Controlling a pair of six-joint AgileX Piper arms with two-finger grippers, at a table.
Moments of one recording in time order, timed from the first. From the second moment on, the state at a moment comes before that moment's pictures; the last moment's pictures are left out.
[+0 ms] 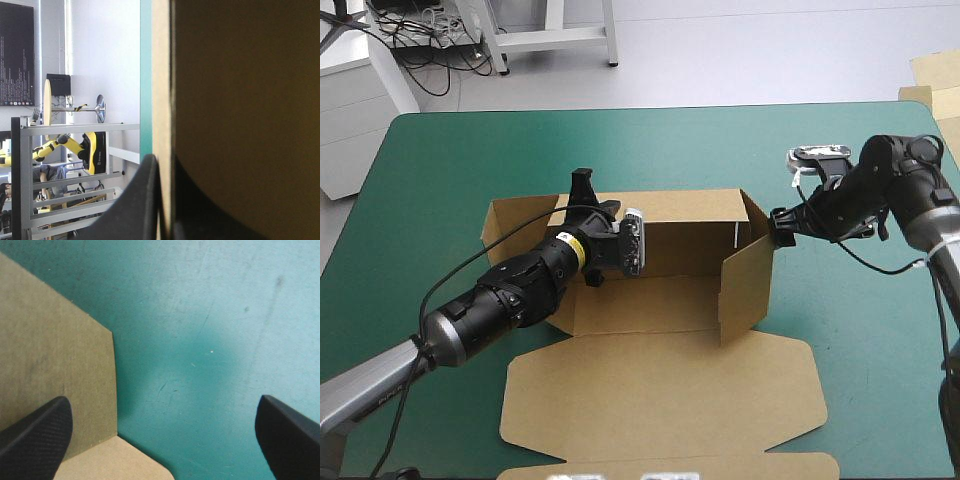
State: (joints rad) left arm -0.77 1.39 -1.03 0.95 0.32 0.18; right arm 0.10 1.55 -1.44 0.23 1.20 -0.20
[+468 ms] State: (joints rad) left arm -0.77 1.39 -1.03 0.96 0.32 0.18; right arm 0.10 1.41 -1.23 0.41 1.09 -0.47
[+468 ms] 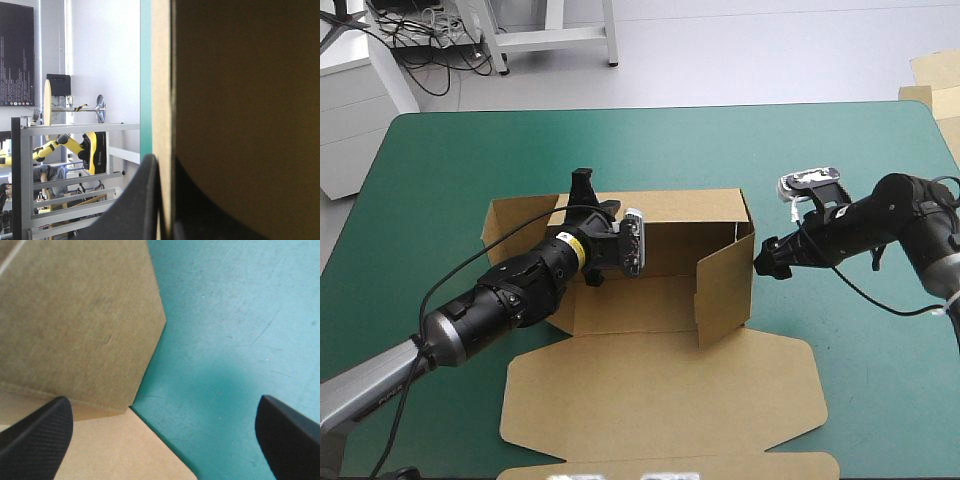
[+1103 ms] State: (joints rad) left arm -0.77 1.39 -1.03 0.99 0.33 0.18; right arm 0.15 1.43 -1.16 0.69 1.04 -0.72
